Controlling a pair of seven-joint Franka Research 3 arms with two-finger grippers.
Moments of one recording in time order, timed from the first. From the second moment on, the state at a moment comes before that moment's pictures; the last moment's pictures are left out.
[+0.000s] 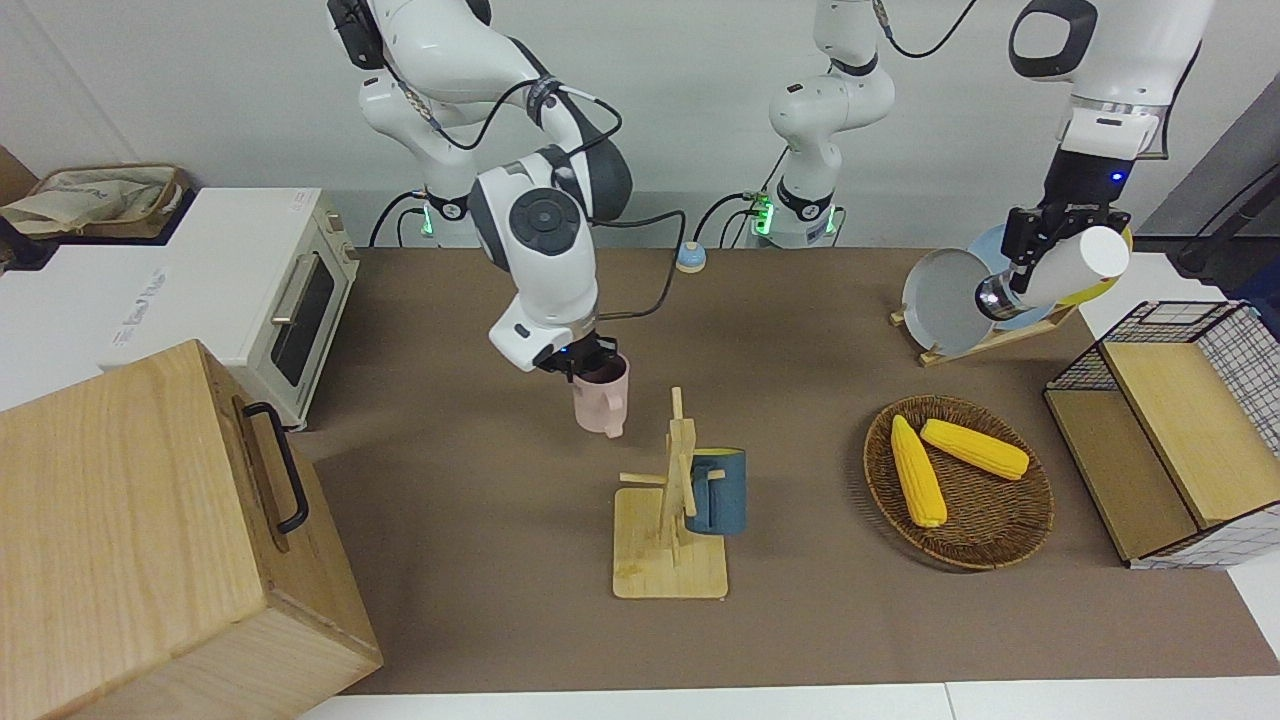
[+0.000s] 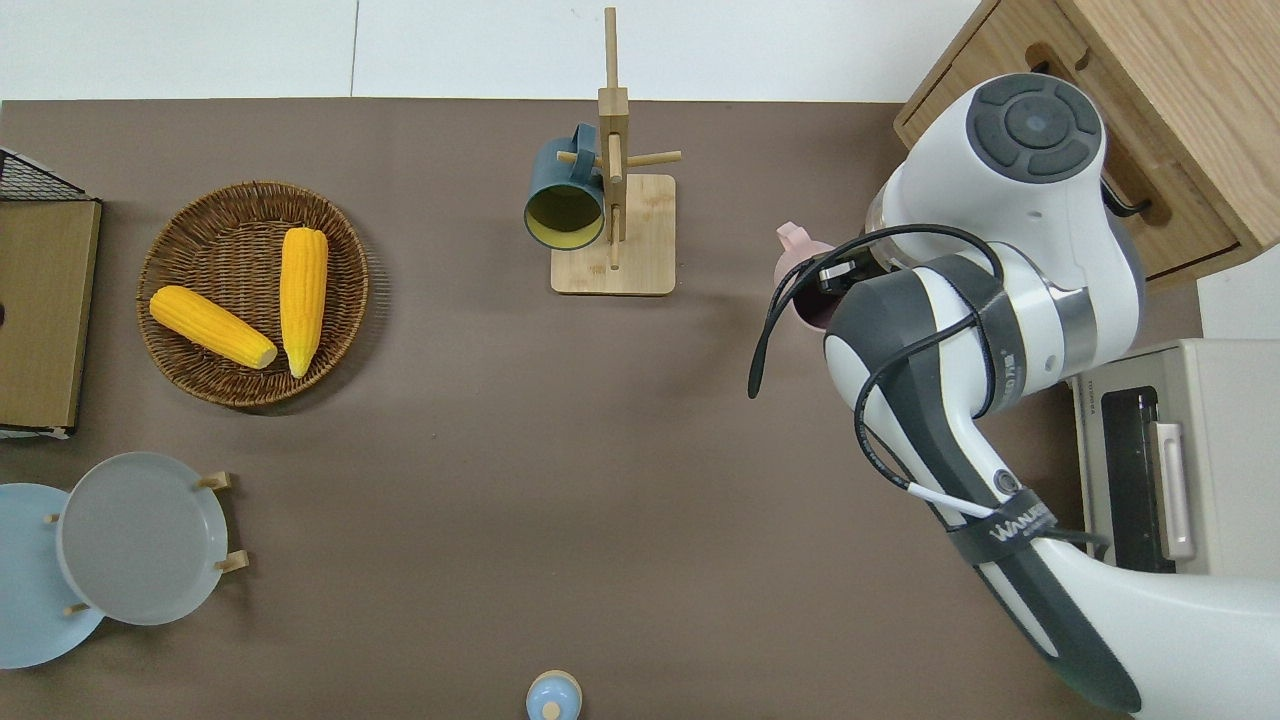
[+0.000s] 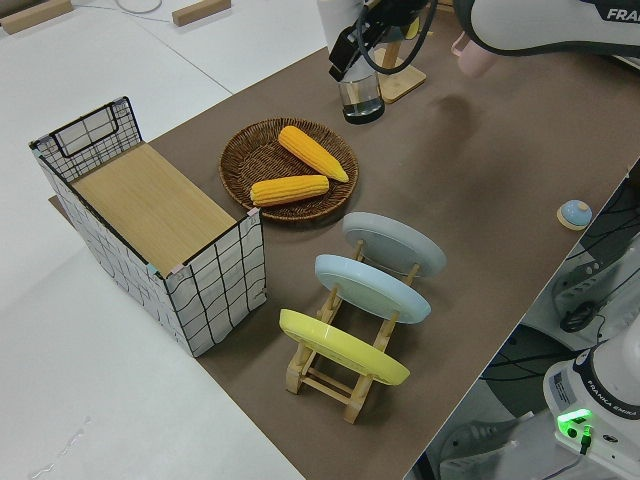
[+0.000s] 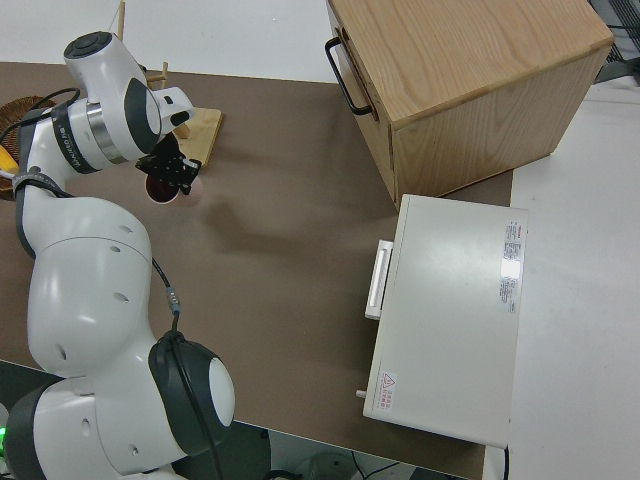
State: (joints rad) left arm 0.27 -0.23 -0.10 -1.98 -0.16 2.13 0.16; right arm 0.26 0.44 0.21 -1.47 0.00 1.77 0.51
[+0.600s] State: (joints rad) left arm 0.24 -0.38 -0.18 -2.25 -0.16 2.17 0.14; right arm 0.51 0.54 0.21 -1.39 0.19 1.89 0.84
